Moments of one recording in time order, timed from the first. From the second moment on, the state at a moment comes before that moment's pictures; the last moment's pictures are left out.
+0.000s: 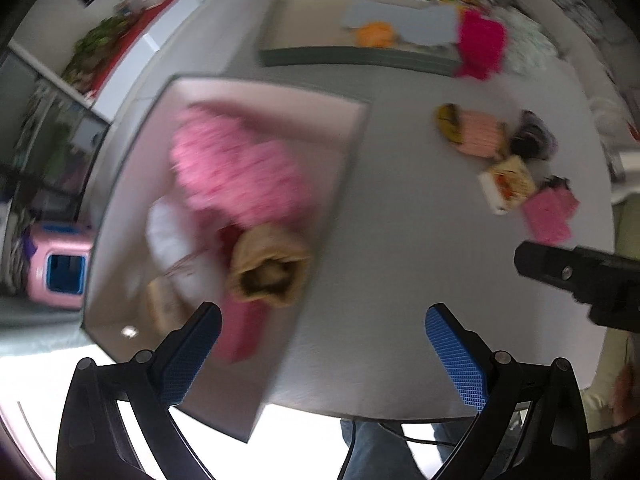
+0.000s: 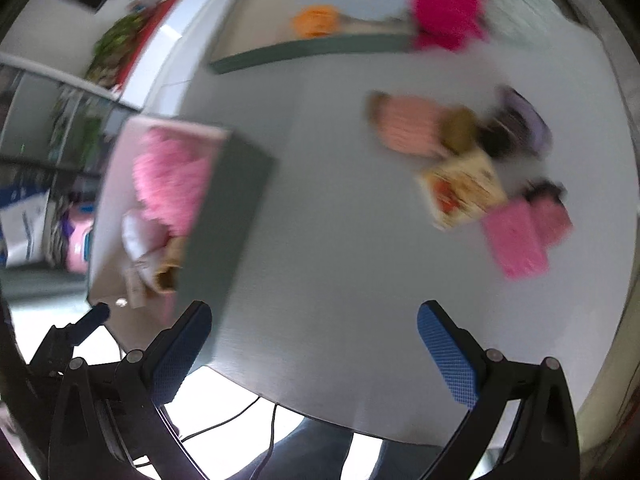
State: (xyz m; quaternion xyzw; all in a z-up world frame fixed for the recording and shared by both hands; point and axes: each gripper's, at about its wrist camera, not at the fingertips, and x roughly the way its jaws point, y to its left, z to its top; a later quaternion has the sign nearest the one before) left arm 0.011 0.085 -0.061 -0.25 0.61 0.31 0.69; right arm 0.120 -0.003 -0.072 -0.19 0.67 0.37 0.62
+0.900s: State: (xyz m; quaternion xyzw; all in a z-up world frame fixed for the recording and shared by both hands) left arm 0.223 0.075 -0.168 -0.43 0.58 0.35 0.60; right arm 0.234 -0.174 -0.155 -0.07 0.75 0.21 0.63
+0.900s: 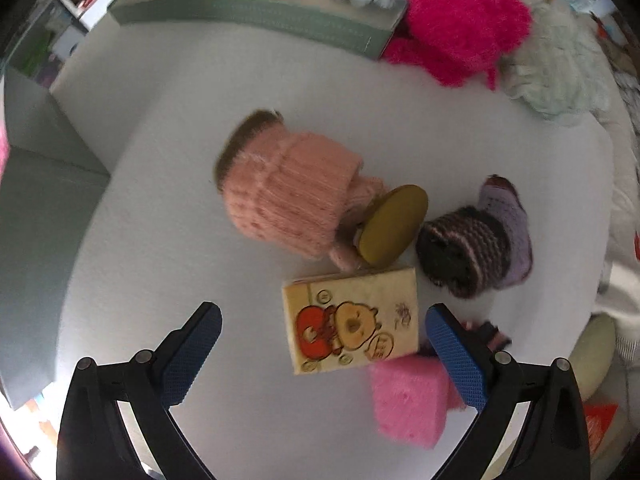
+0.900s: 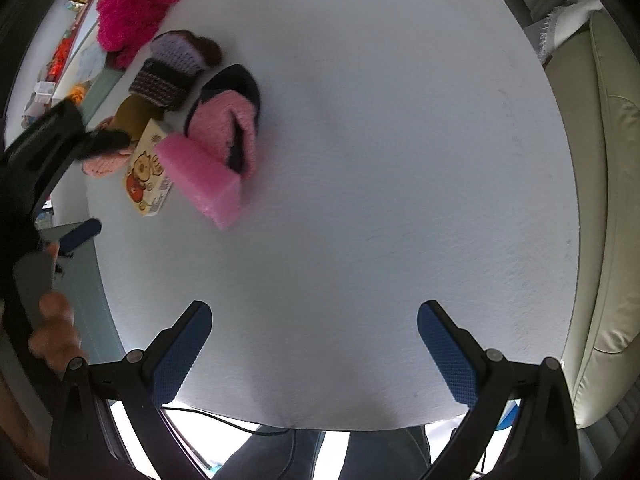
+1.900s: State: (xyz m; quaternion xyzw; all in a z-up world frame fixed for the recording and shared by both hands) left arm 0.183 0.091 -0.197 -0.37 0.62 0.35 0.60; right arm 0.328 -0.048 -0.200 -0.01 0.75 0.18 0.64
